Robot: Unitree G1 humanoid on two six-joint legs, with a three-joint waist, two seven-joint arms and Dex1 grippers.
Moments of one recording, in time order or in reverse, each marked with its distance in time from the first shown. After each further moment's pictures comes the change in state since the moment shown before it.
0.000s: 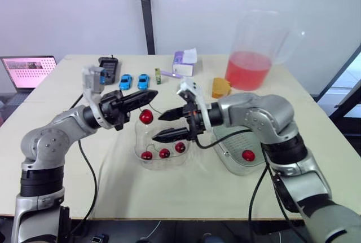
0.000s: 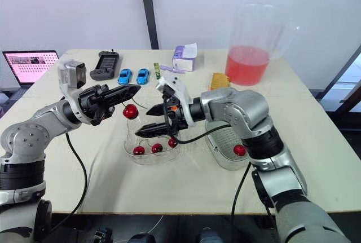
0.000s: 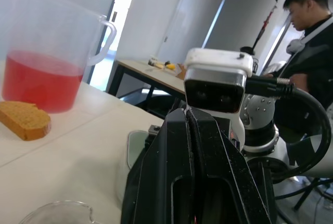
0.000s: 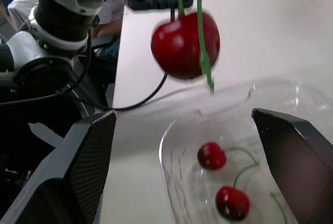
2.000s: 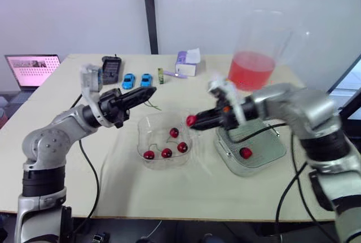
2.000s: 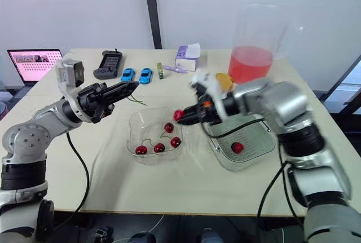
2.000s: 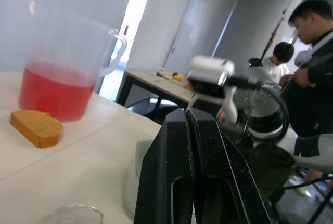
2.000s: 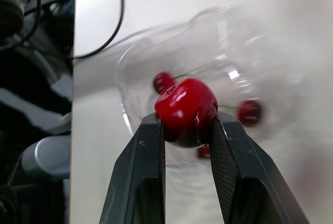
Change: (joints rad) left arm 0.002 -0.019 0.034 0.008 -0.006 -0.020 0.022; right arm 0.057 -0.458 -0.097 -0.064 -0.017 -0.015 0.224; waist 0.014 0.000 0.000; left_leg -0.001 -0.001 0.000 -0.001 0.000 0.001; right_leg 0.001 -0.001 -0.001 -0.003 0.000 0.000
